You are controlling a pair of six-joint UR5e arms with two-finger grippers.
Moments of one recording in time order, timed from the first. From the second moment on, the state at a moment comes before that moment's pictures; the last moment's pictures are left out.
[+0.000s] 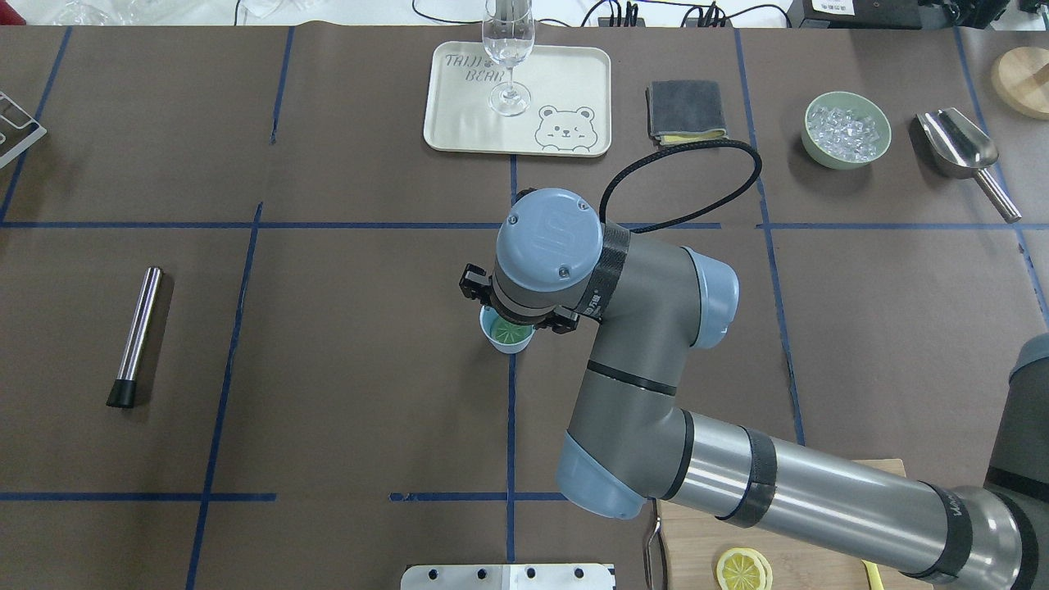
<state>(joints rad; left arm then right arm) -1.59 -1.41 -1.77 -1.55 -2.35 0.14 0.45 -0.80 1.64 -1.55 1.77 1.64</state>
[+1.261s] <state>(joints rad) -1.35 -1.49 -1.67 -2.00 -2.44 -0.26 0.83 -1.36 2.03 -1.54 2.16 1.03</state>
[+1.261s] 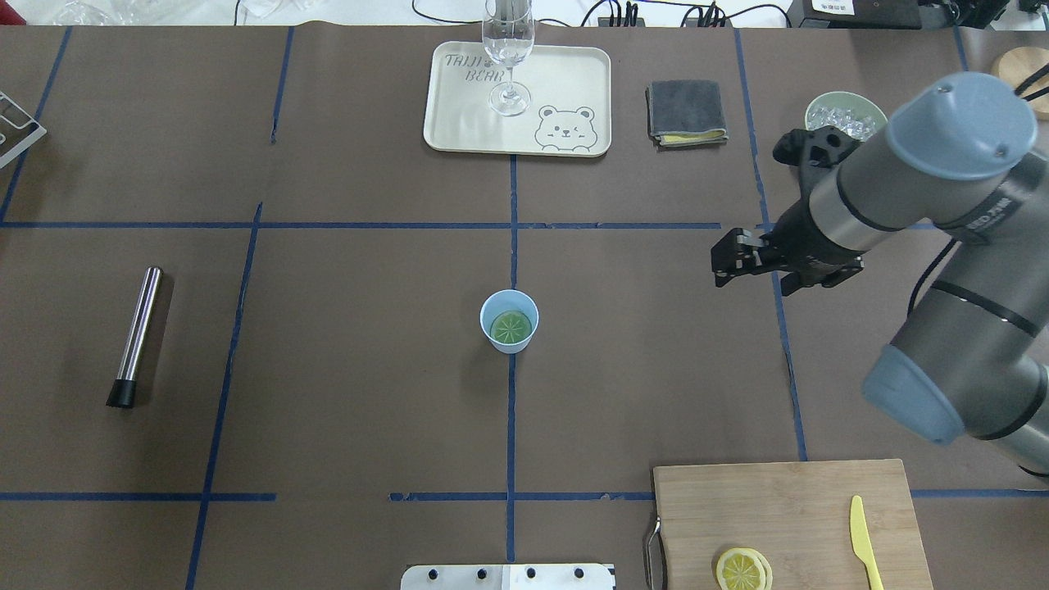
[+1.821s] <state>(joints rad) -1.13 -1.50 -1.78 -2.07 -2.44 -0.67 0.96 -1.60 2.03 -1.42 2.23 0.76</state>
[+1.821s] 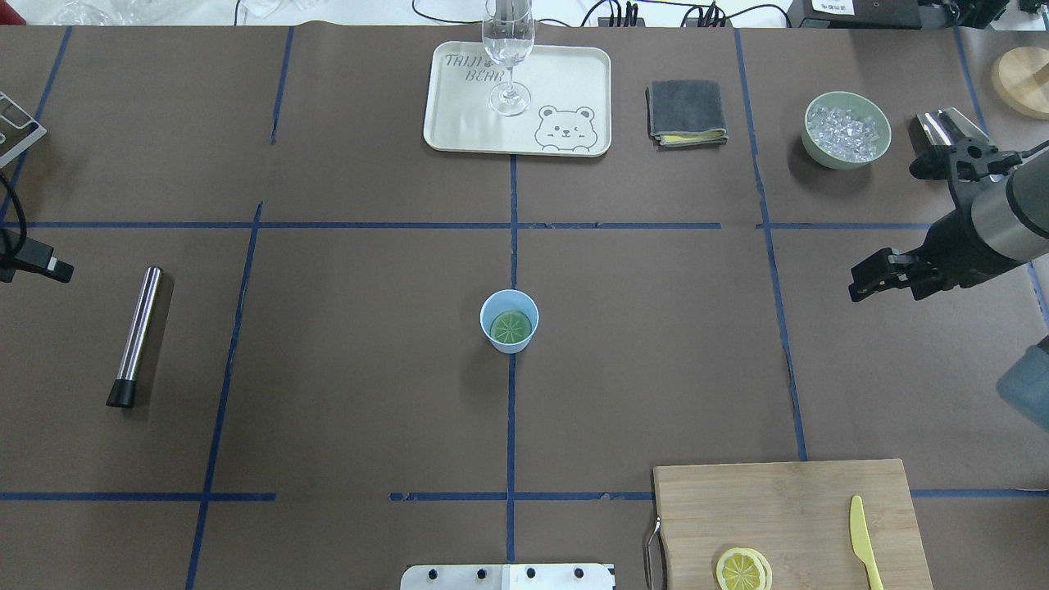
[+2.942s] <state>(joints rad) -0.93 -1.67 -1.58 -2.08 -2.20 -0.85 1.03 -1.69 2.02 -1.41 2.27 0.62</state>
